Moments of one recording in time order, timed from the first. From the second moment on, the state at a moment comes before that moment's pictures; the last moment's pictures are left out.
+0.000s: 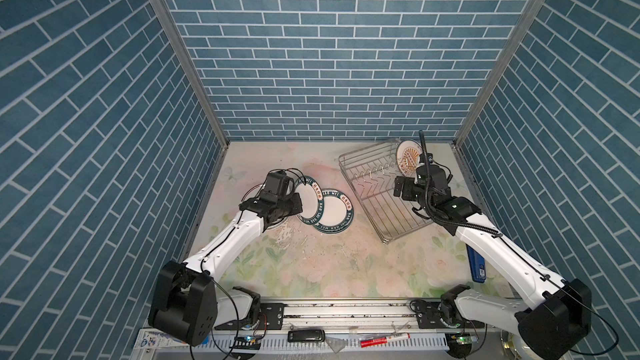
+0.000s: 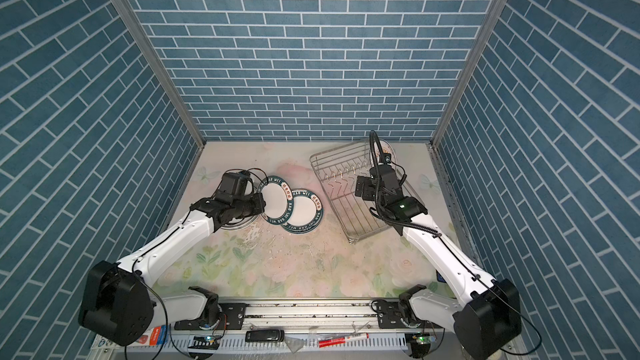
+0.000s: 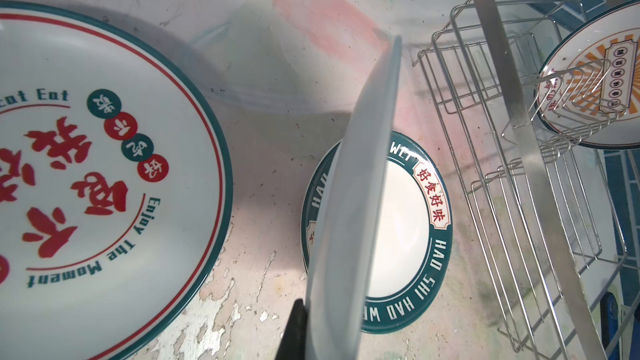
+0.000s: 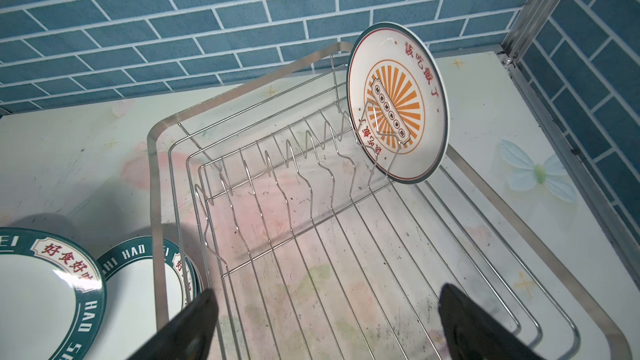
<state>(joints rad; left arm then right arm) -0.35 1.28 0.88 -0.47 0.11 -0.53 0.51 1.16 0.98 -0.43 0.31 0.36</state>
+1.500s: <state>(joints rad) -0.29 1.53 0.91 -0.35 0.38 -0.63 0.51 1.16 0.98 -0.39 0.19 0.33</state>
